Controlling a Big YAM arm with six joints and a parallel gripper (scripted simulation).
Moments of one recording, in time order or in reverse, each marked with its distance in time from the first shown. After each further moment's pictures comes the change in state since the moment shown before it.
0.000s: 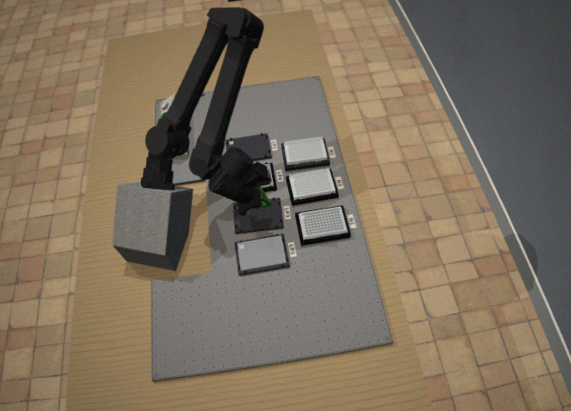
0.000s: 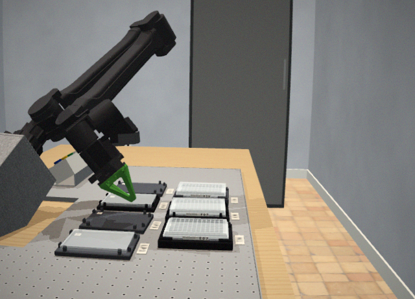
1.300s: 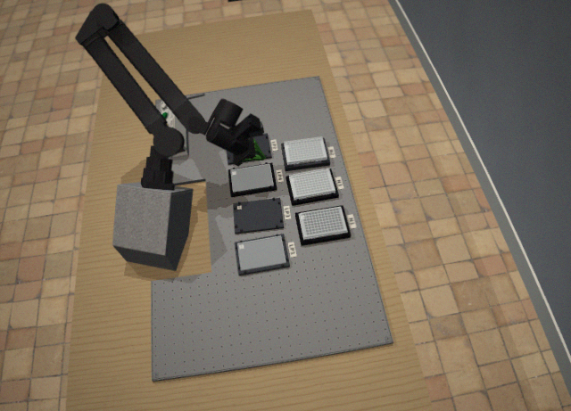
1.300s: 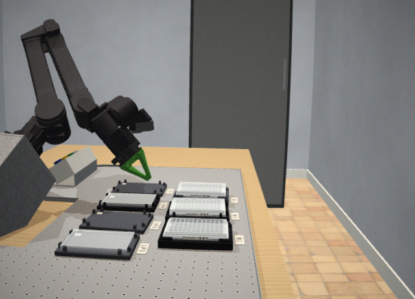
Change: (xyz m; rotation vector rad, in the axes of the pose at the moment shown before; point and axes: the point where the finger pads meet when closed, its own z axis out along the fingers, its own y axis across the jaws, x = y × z) arm -0.010 0.166 0.000 0.014 -0.024 0.004
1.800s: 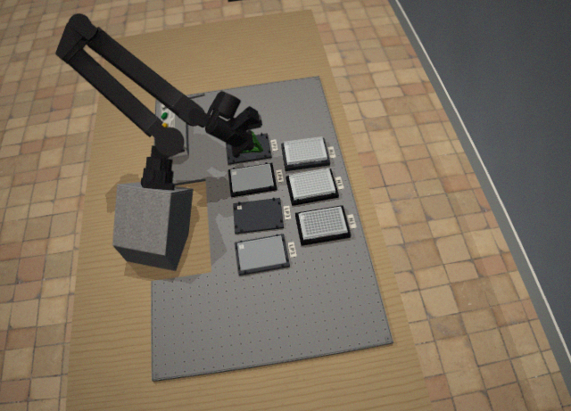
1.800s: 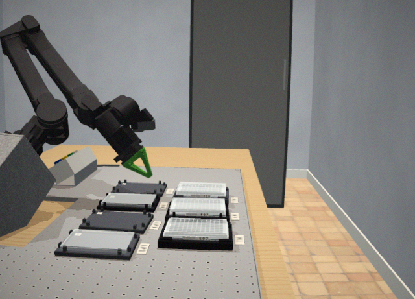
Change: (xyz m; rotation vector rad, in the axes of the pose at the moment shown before) arm 0.003 0.034 -0.001 -0.015 0.013 0.010
